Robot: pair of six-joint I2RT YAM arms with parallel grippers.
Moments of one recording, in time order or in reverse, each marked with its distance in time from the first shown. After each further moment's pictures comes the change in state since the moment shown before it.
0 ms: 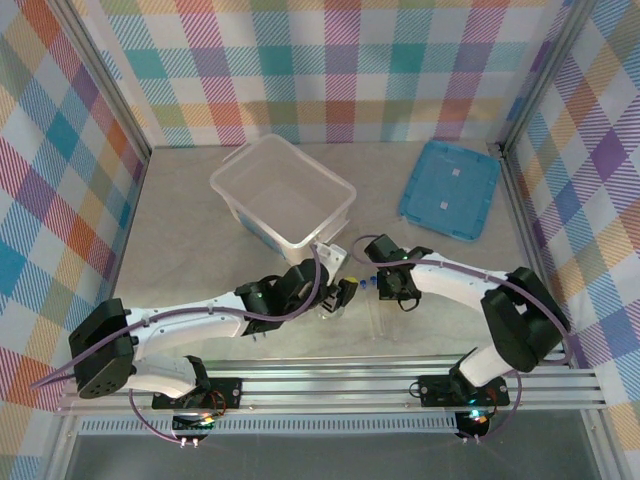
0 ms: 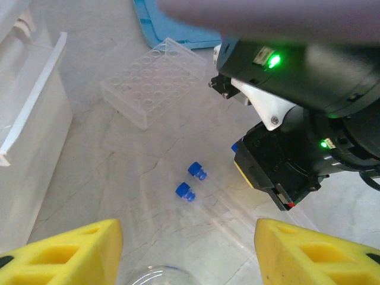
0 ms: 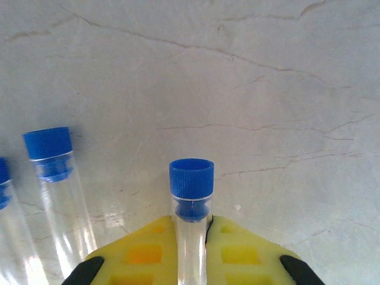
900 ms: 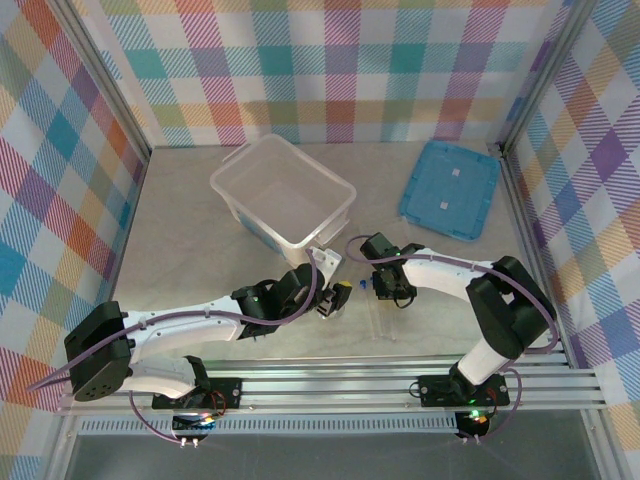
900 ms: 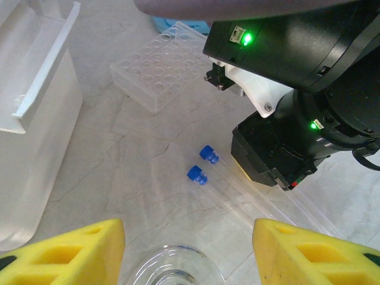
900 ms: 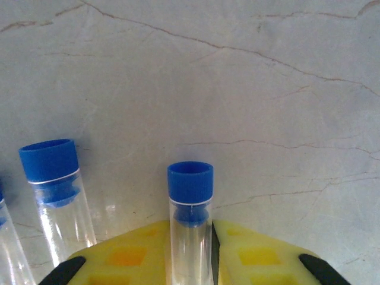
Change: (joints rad) left arm 0.000 -0.034 -0.060 0.000 -0.018 0.000; right arm -0.003 0.114 0.037 0.021 -0.034 -0.035
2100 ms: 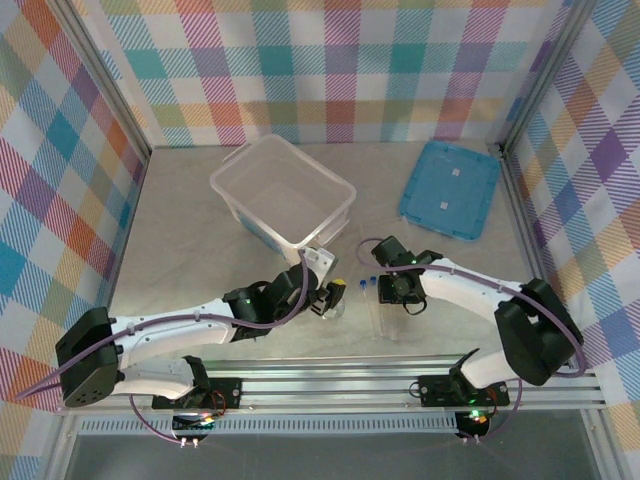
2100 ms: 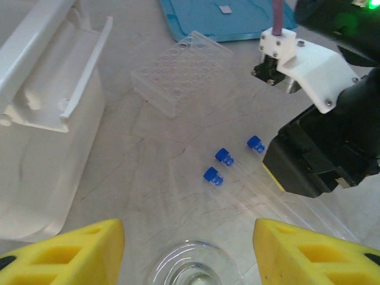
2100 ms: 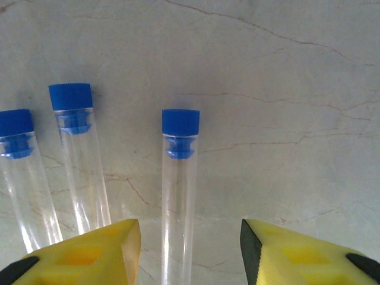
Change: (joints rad) left arm 0.001 -0.052 -0.021 -0.020 -0.044 0.016; right arm -0.004 -0.167 -0.076 -0.017 -0.057 -0.031
